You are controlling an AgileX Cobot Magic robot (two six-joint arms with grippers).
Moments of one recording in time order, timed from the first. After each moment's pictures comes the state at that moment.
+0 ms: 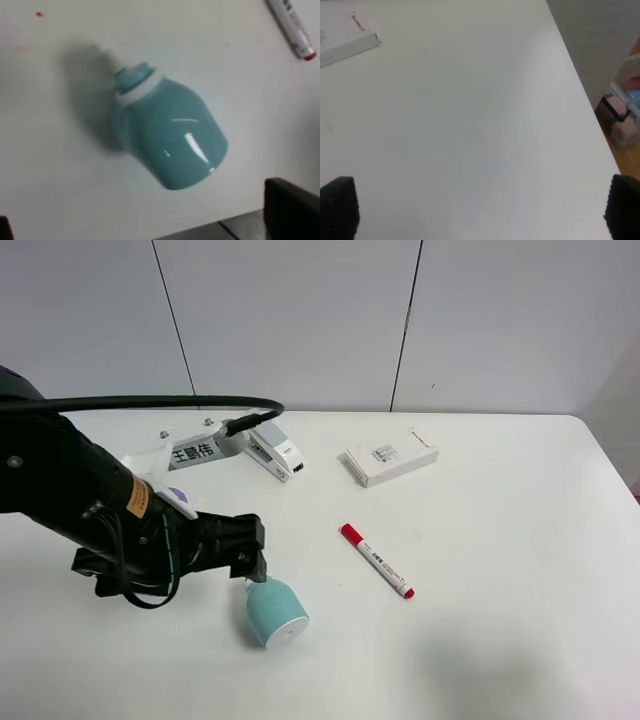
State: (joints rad) left arm -0.86 1.37 -0.85 -0.12 0.75 -0.81; right arm -0.09 0.00 -0.49 -0.06 1.07 0.04
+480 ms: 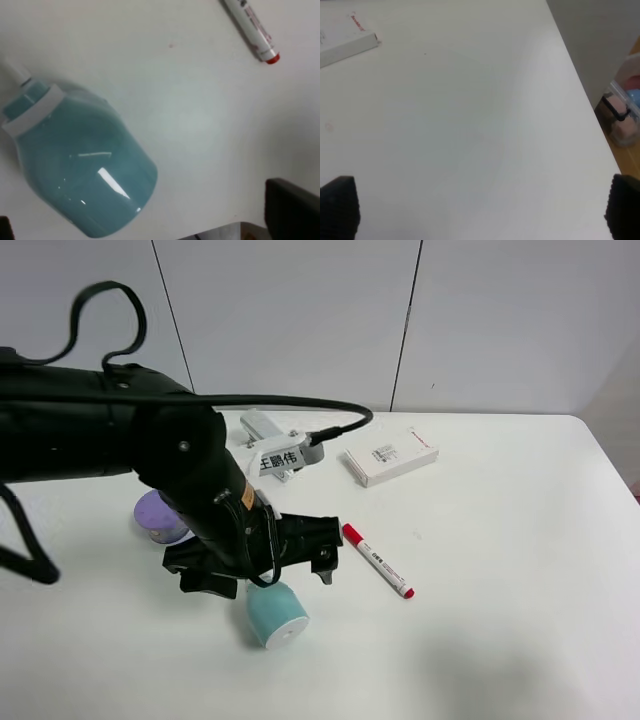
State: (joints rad) left arm -0.90 1.65 -1.04 -0.17 0.77 -0.82; right arm -0.09 0.00 -0.49 -0.08 1.07 0.07
